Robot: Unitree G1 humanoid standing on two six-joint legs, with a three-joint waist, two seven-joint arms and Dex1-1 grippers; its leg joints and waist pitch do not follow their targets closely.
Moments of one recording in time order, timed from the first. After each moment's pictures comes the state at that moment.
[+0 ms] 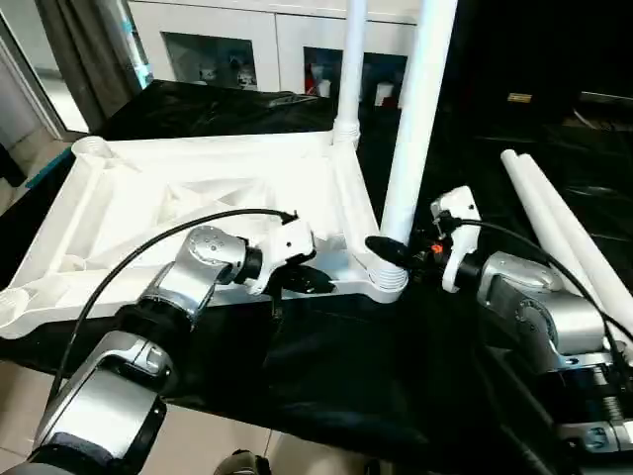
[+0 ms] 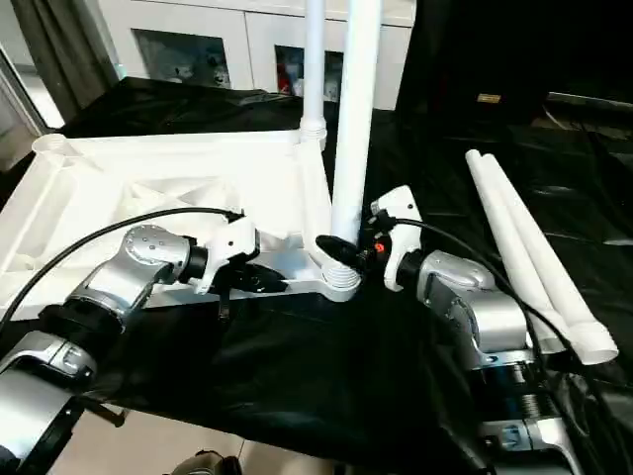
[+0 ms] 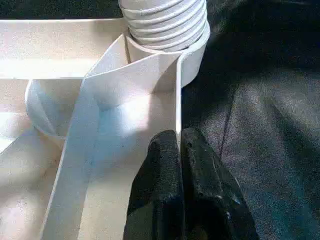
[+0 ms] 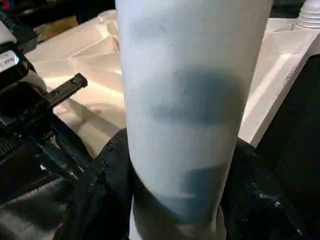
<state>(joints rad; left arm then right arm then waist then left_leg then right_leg) -0.76 0.34 -0.36 0.76 -0.01 -0.01 -1.19 -0.44 -0.34 0.03 0.16 0.36 0.52 0.73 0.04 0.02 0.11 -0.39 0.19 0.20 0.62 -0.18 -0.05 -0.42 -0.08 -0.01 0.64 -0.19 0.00</state>
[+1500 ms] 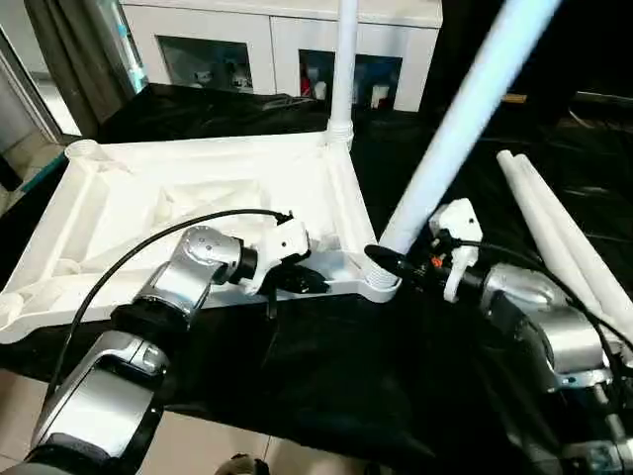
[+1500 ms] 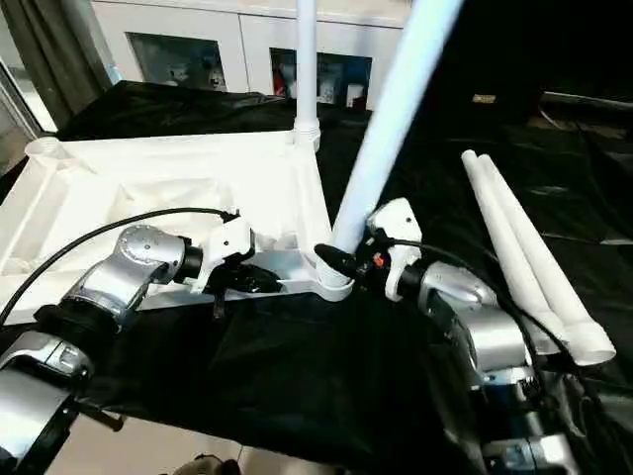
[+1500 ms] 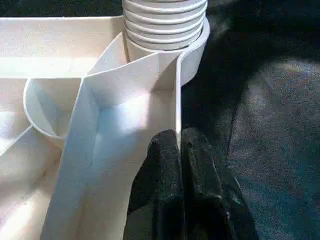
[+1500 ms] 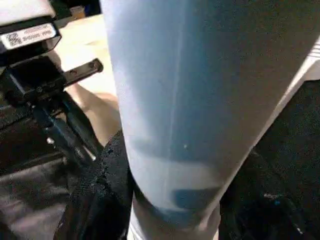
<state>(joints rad) -0.75 0.35 -0.35 0.76 0.00 -0.01 -1.20 -0.39 -0.39 0.09 0.13 0.28 0.36 0.82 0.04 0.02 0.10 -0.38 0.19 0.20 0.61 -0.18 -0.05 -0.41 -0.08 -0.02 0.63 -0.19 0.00</state>
